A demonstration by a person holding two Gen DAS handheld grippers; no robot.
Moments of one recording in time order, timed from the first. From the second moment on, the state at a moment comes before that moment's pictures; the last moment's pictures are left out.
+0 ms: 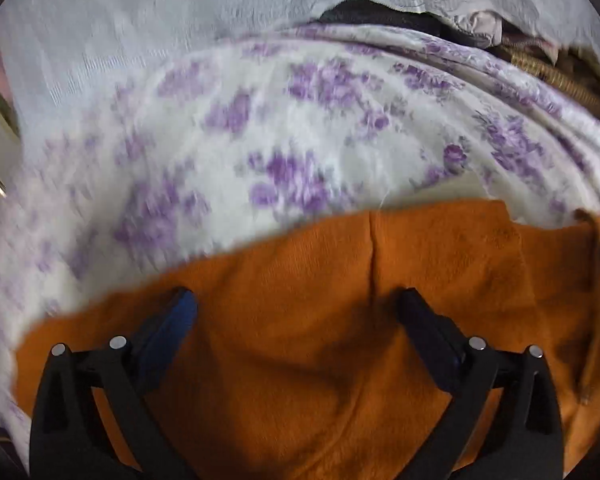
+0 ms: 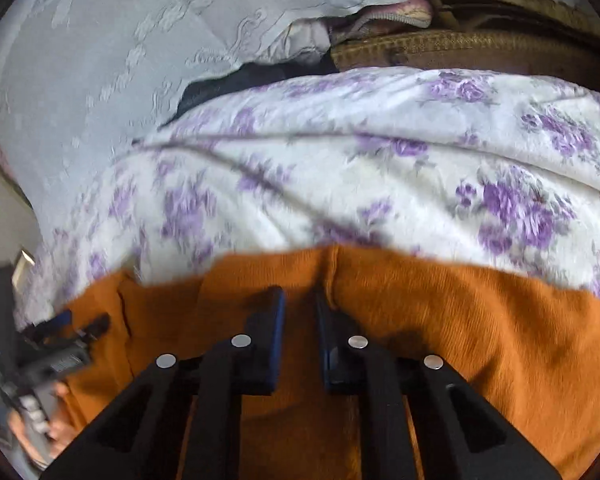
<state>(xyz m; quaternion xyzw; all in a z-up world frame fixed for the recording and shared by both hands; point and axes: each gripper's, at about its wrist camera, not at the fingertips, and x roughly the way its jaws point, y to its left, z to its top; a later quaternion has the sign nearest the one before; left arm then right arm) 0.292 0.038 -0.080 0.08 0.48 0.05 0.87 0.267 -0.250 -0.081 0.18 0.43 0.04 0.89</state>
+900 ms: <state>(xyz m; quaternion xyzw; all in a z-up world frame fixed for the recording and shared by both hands) 0.166 0.003 -0.075 0.12 0.47 -0.08 0.87 0.130 -0.205 -0.049 0.03 0.41 0.07 0.91</state>
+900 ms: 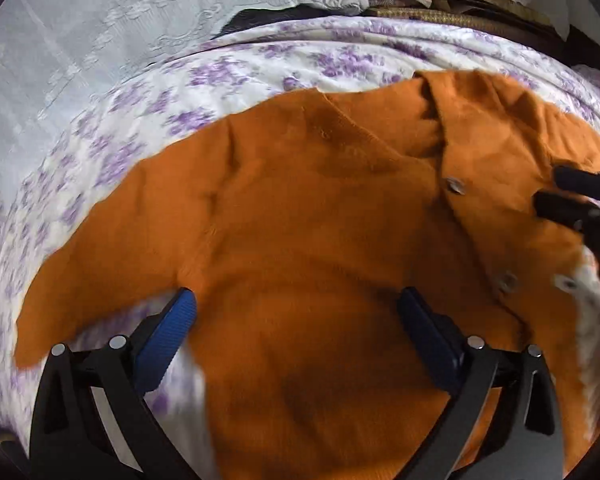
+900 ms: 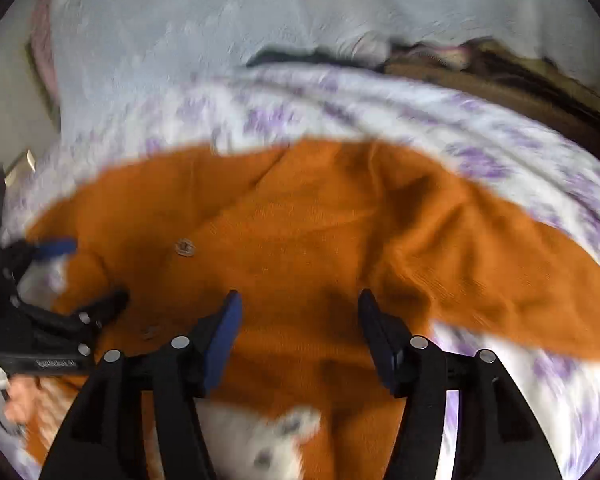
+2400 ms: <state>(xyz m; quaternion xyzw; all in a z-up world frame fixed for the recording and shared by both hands) 0.151 0.256 -0.069 -0.21 0.45 0.09 0.86 0.050 -0.469 -0.127 0.64 0.22 -0.08 0.73</state>
